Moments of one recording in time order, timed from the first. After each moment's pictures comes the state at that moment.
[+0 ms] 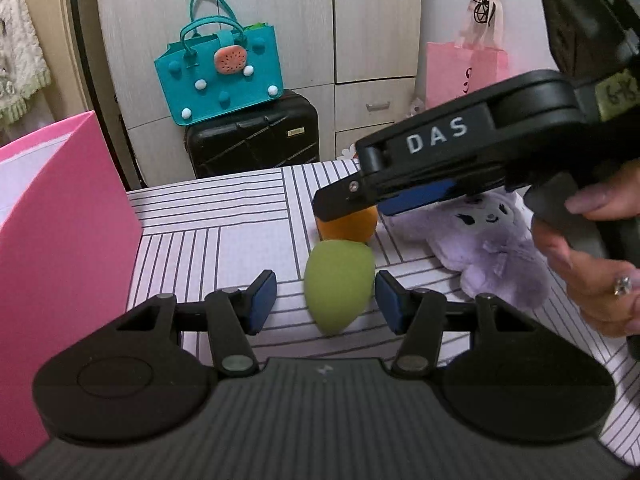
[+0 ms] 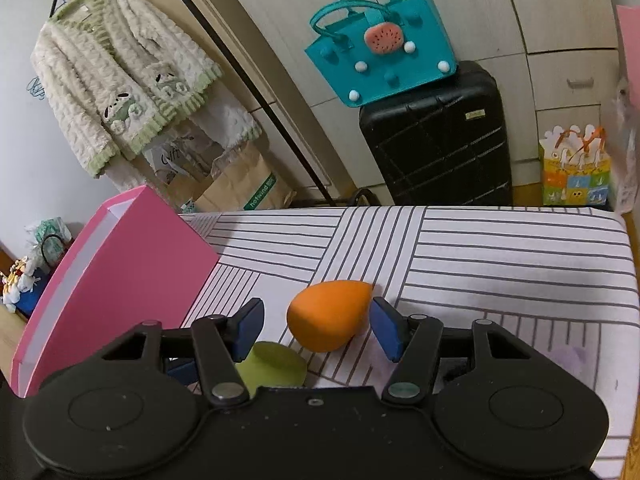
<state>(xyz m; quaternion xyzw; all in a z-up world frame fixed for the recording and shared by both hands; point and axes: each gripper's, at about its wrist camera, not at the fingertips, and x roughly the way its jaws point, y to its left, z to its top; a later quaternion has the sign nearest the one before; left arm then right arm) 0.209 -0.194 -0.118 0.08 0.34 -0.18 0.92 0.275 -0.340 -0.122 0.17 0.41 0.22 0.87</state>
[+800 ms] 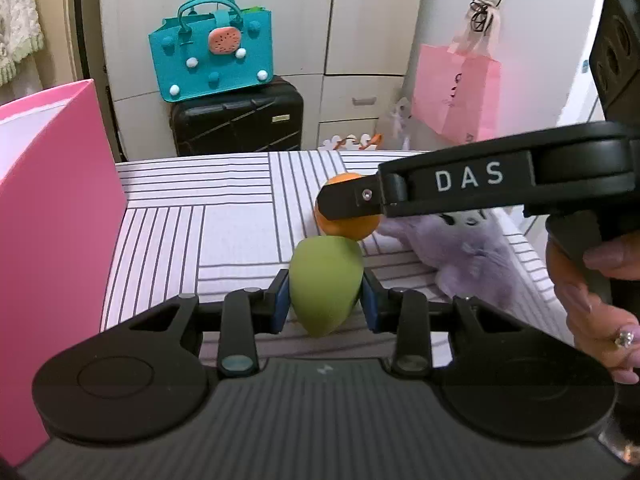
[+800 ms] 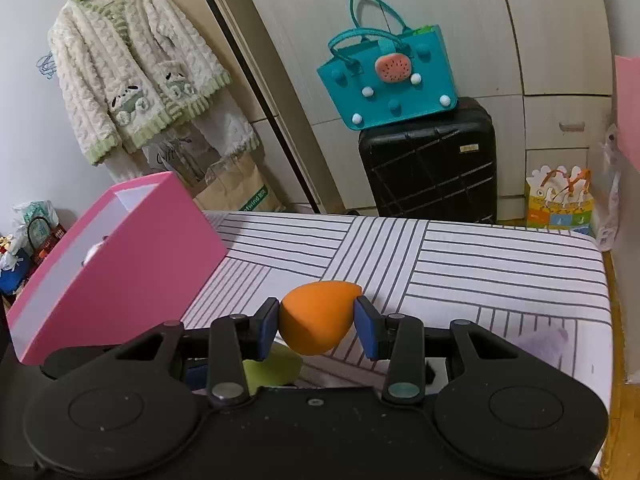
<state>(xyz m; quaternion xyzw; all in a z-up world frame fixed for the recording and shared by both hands) 0.207 -0.184 -0.115 0.02 0.37 -0.20 0.91 0.235 -0.328 -0.098 0.12 0.37 0.20 0.90</state>
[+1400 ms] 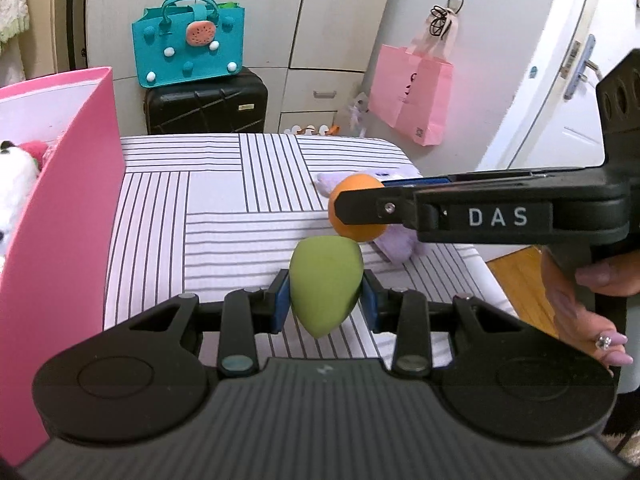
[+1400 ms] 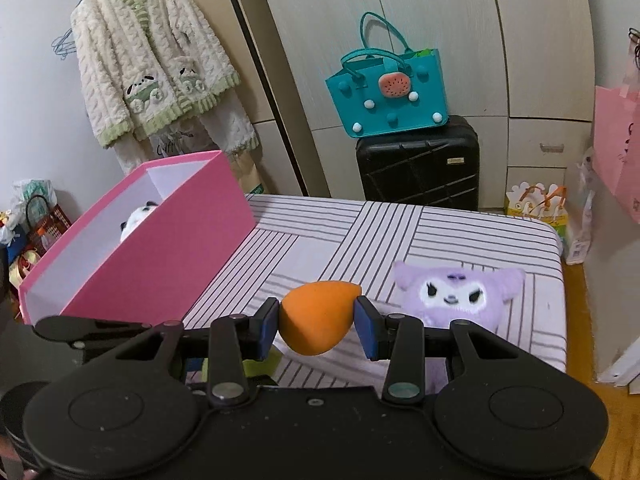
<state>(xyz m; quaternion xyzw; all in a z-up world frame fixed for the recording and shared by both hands) 0.147 -0.156 -0.086 -0.01 0.38 -0.26 0.89 0.154 -0.315 -0.066 0.08 0.36 0.18 0.91</state>
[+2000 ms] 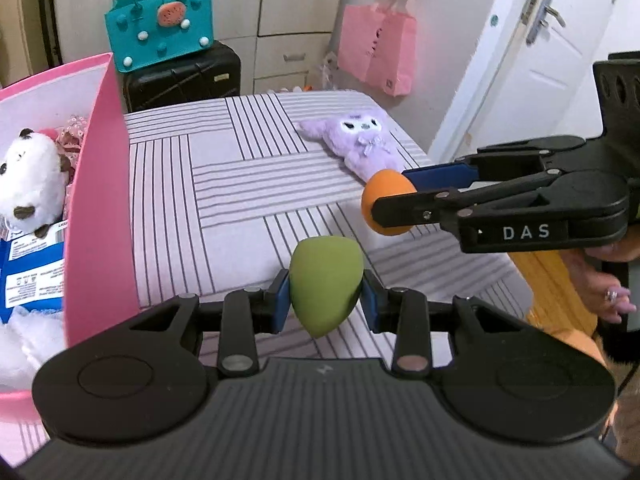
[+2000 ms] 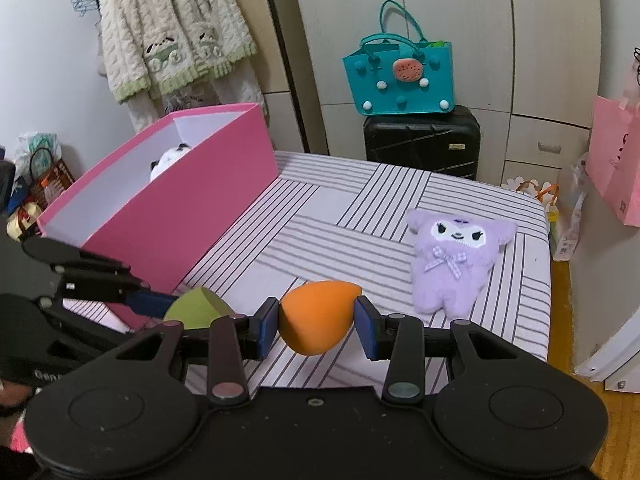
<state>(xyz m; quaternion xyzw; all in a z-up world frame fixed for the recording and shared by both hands) 0.109 -0.123 -0.071 0.04 0.42 -0.31 0.85 0.095 -0.298 -0.061 0.02 0.39 0.19 0.90</state>
